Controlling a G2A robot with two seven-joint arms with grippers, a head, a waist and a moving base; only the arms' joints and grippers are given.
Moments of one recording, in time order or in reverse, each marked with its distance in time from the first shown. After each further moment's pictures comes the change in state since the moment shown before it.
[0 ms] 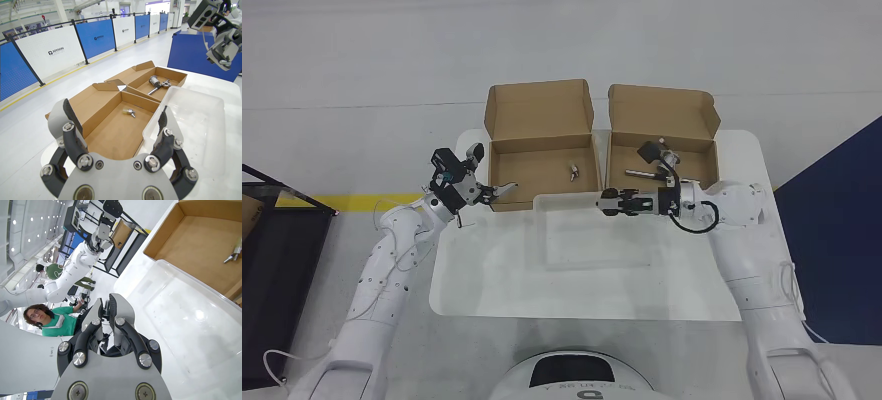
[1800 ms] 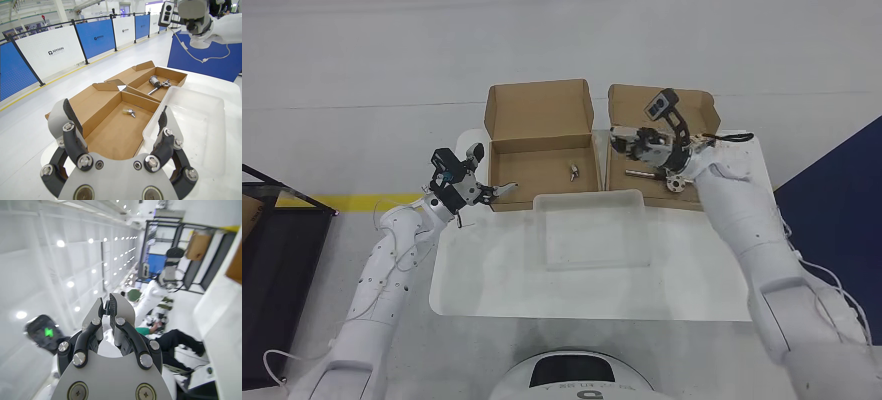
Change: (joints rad) left arm 0.000 0.000 0.000 0.000 0.000 0.000 0.000; right arm 0.377 0.007 -0.308 0.536 0.729 0.106 -0.091
